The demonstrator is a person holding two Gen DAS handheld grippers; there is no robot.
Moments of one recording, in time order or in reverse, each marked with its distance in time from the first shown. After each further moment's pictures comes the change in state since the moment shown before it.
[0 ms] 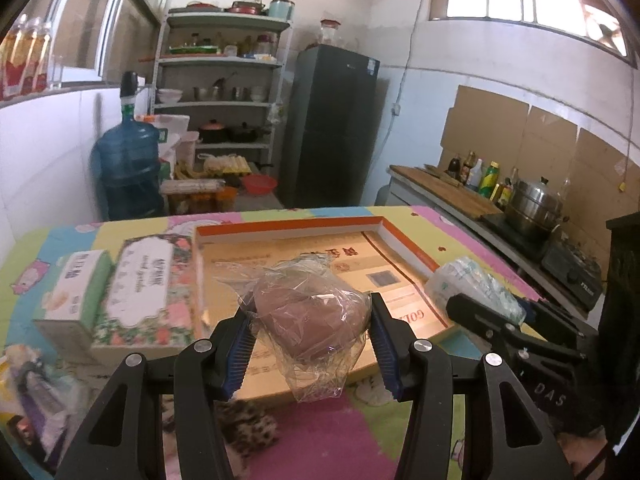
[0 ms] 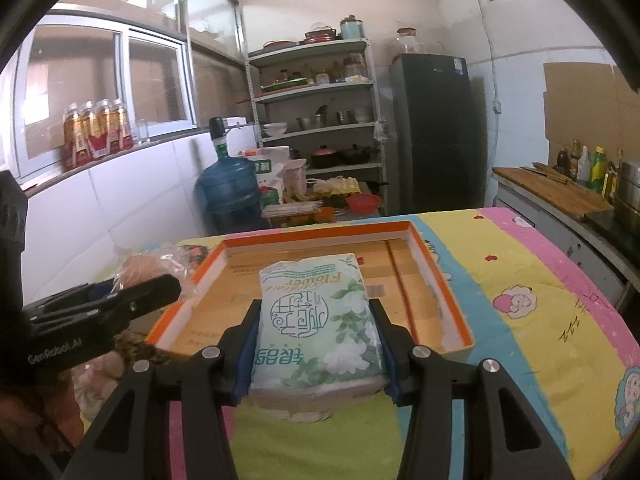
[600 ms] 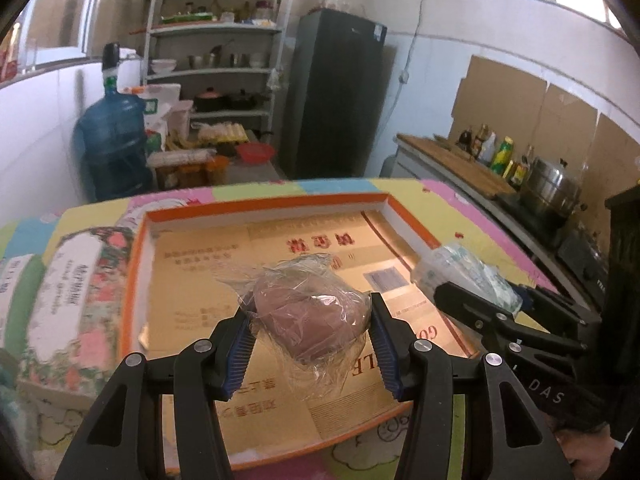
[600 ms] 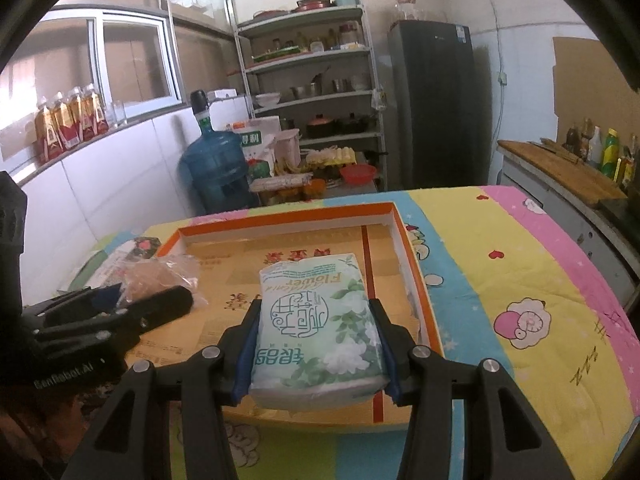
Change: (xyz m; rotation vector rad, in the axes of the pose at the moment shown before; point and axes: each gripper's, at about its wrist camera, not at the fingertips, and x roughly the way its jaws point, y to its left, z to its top) left arm 0.092 -0.023 0.015 -0.003 0.133 0.019; right arm 0.068 -0.048 0.018 0.008 0.125 0.012
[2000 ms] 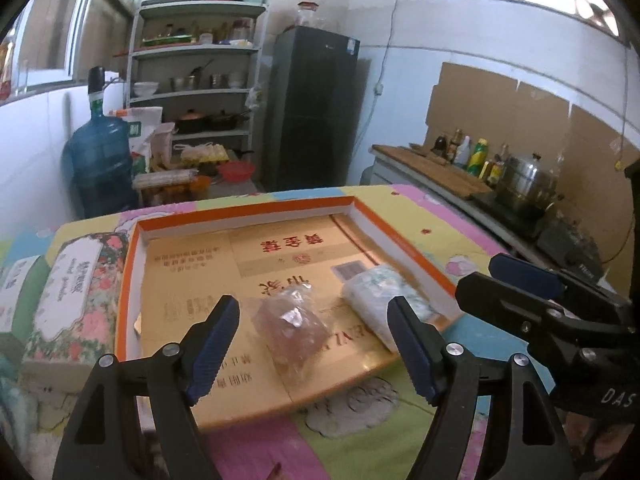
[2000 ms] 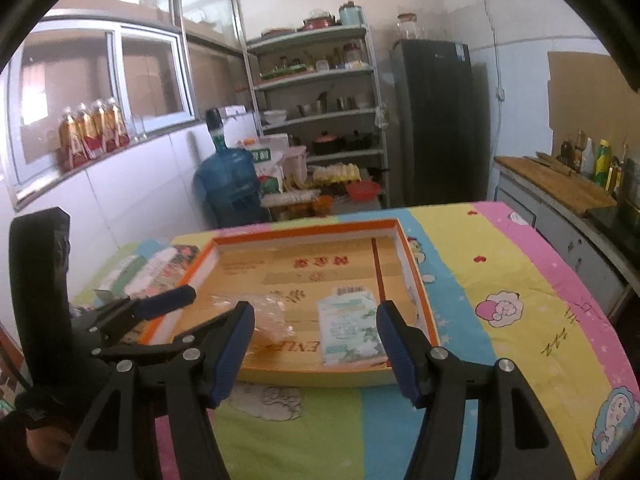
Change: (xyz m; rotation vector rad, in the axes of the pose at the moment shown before) left arm -0.042 -0.020 -0.022 0.053 -0.082 -0.065; right arm -0.079 0.025 -0.008 -0.003 -0.079 0.018
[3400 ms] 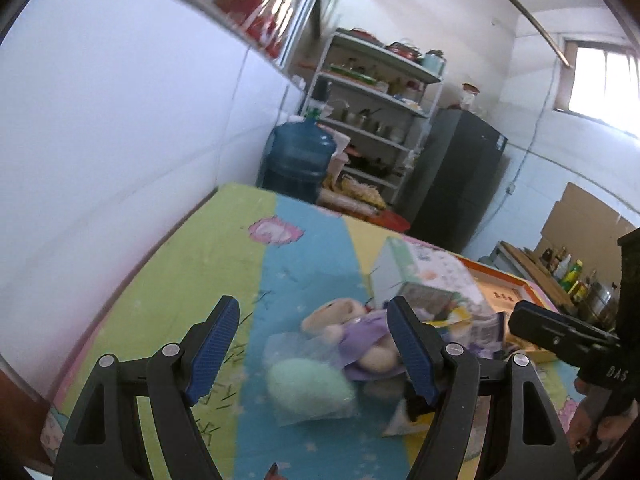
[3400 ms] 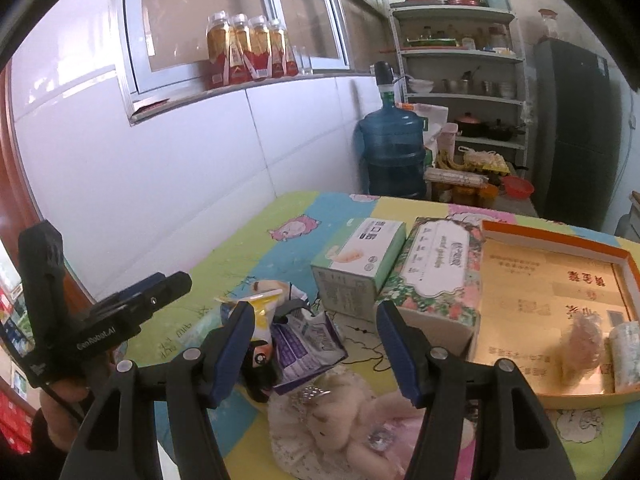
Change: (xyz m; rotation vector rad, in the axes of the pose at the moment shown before) left arm -0.227 0.295 -0.107 -0.400 -0.192 0.342; right arm 0.063 0.272 -0.021 -0.218 0.151 0.374
